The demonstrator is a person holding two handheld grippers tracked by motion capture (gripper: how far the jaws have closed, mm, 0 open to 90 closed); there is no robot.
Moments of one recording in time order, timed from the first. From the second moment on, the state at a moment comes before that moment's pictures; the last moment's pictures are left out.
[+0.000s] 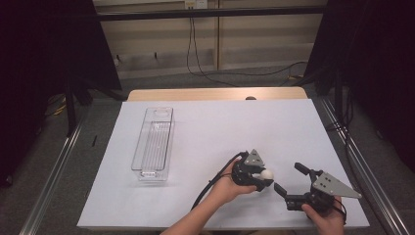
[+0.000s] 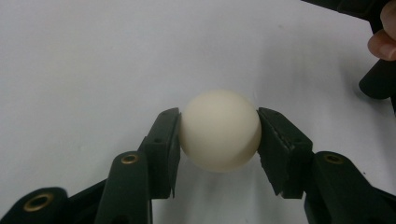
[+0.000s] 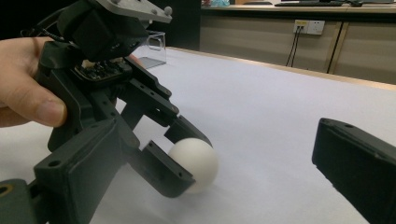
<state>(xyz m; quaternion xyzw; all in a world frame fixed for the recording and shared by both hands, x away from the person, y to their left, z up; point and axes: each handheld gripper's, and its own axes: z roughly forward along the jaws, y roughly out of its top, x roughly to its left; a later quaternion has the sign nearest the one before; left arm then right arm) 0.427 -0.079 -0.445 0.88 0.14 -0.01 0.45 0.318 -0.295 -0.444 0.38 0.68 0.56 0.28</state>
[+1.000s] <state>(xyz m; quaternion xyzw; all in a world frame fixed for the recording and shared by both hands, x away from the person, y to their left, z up) 0.430 -0.035 -0.436 0.87 0.18 0.00 0.46 0.319 -0.293 -0.445 0.38 0.68 0.56 0.28</state>
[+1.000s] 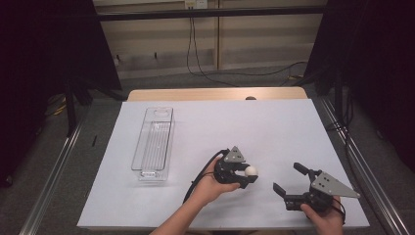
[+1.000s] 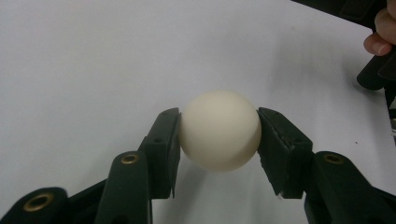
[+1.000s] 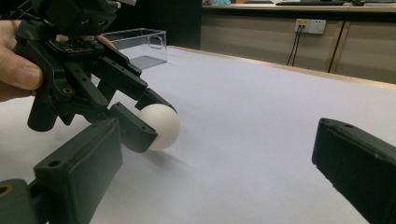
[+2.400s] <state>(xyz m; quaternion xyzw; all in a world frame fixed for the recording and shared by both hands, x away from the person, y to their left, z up) 0.437 0.001 -0.427 0.86 0.21 0.01 0.46 0.319 -0.291 -0.445 0.38 0.68 0.56 0.28</state>
